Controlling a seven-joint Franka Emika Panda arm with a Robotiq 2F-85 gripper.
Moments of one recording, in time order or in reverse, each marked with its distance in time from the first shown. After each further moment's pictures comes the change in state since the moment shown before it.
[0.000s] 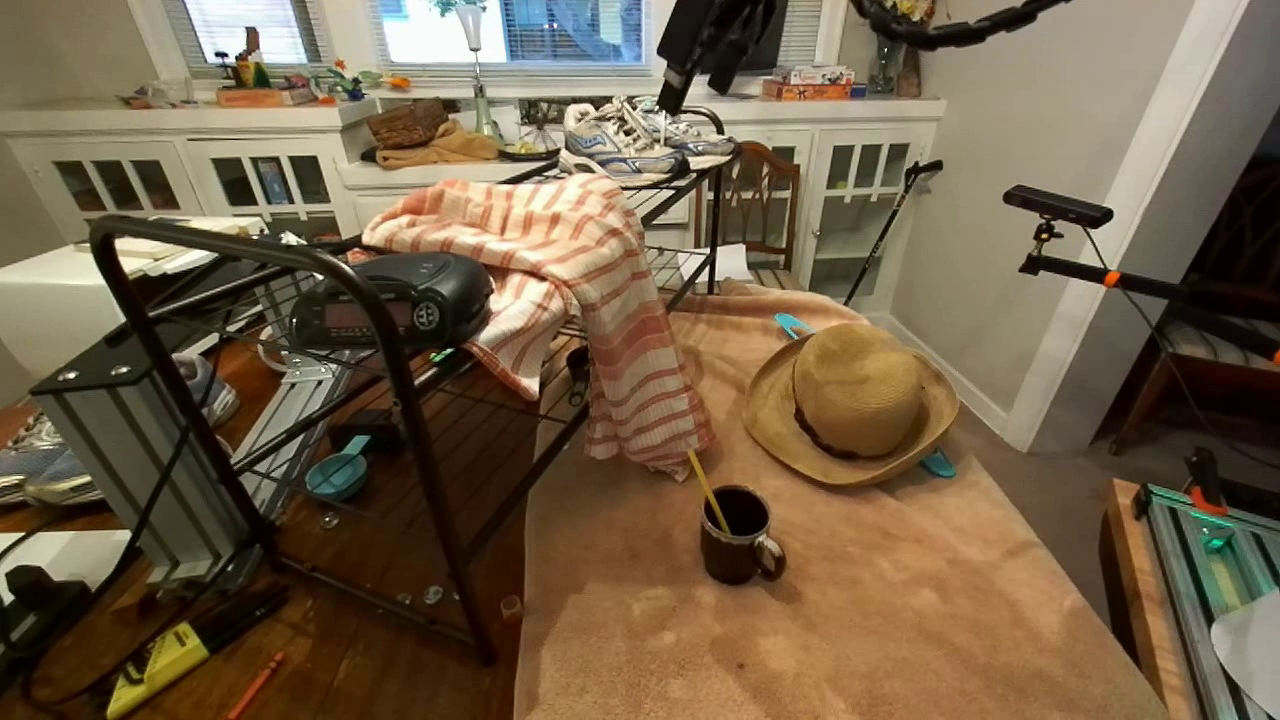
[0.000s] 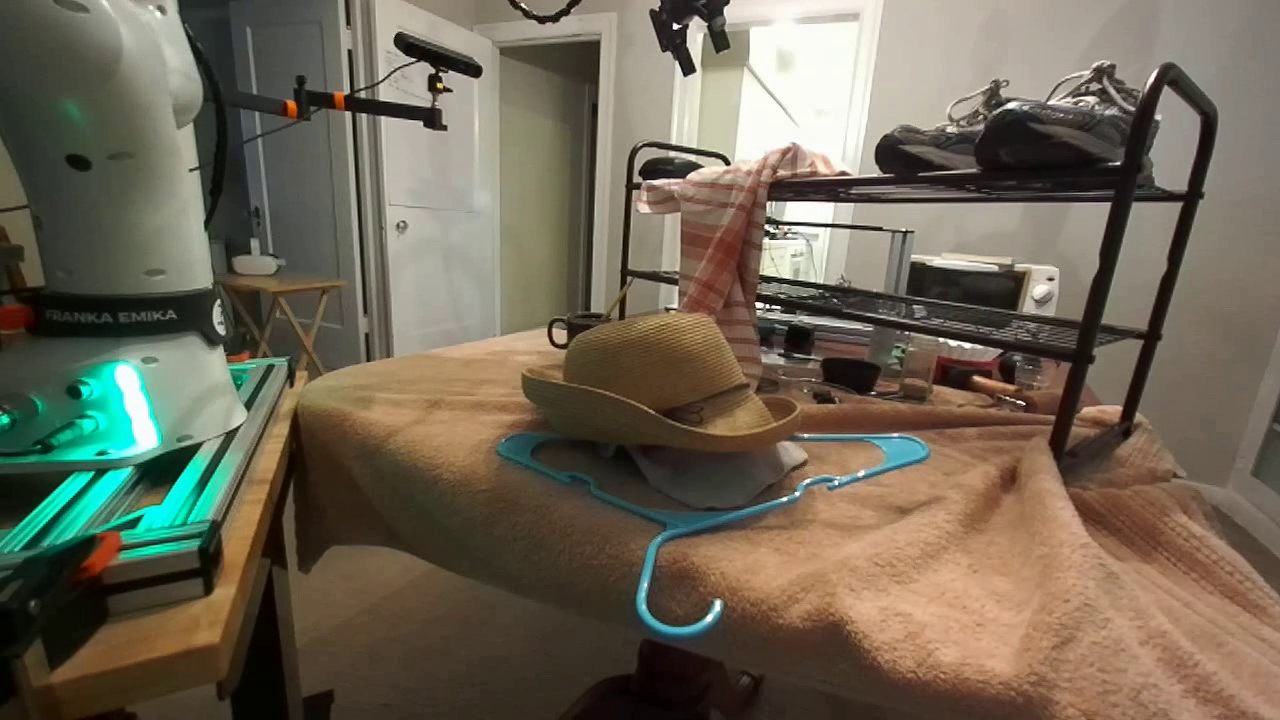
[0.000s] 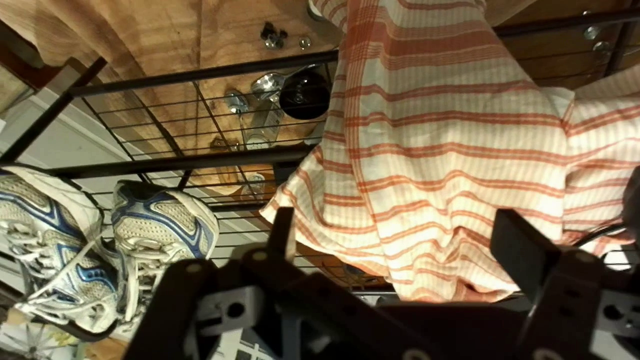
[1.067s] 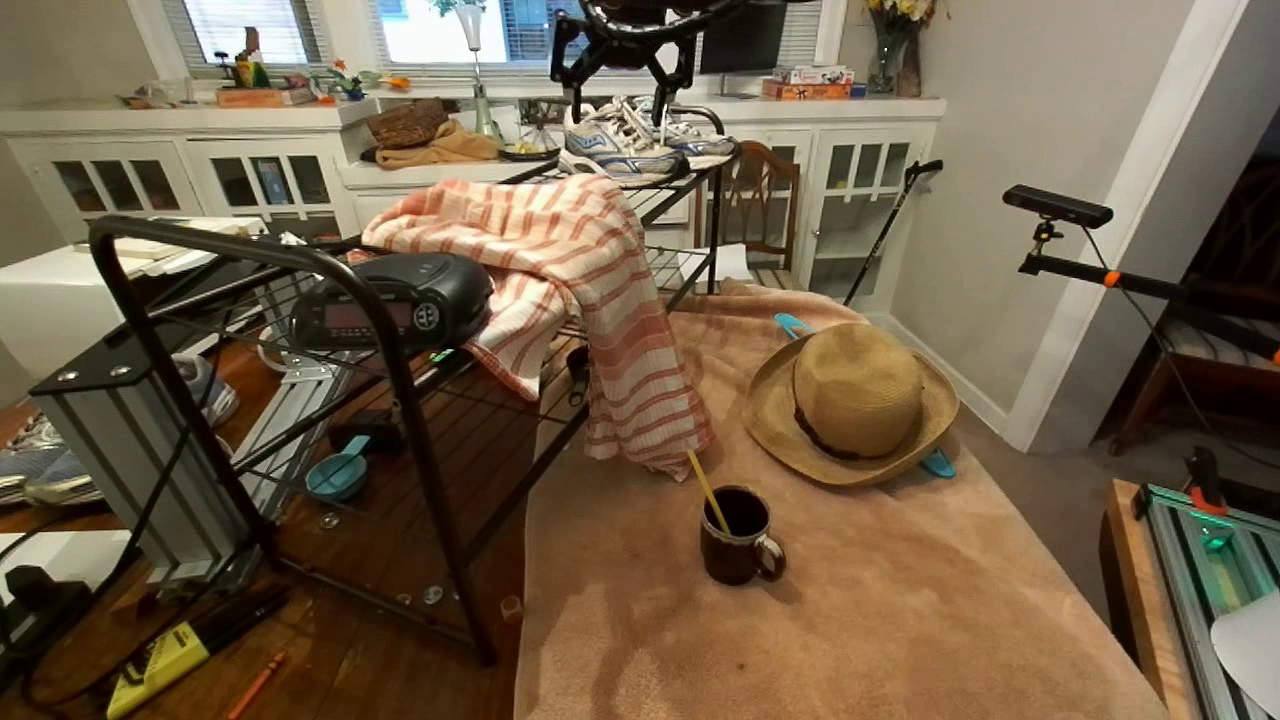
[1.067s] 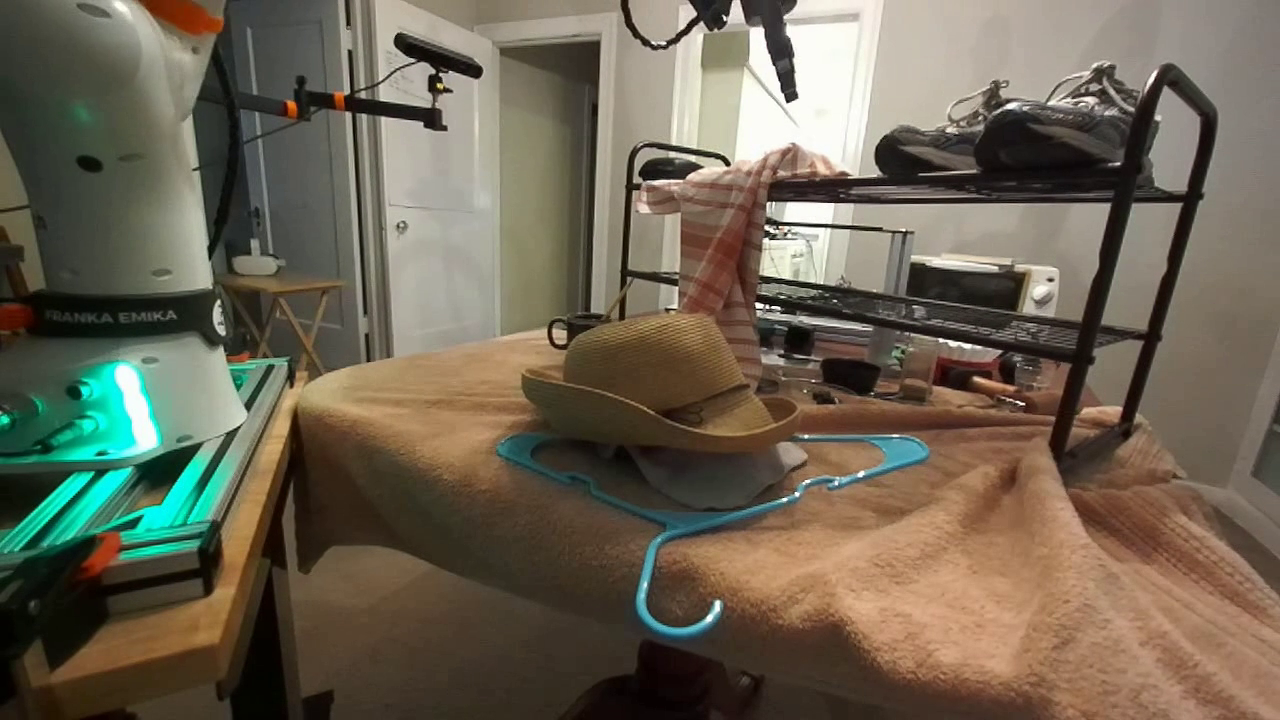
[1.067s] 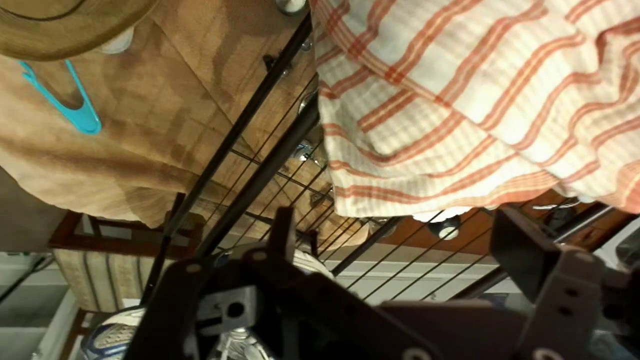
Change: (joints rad) arm 0.086 0.536 -0.146 0.701 -0.012 -0.345 0.650
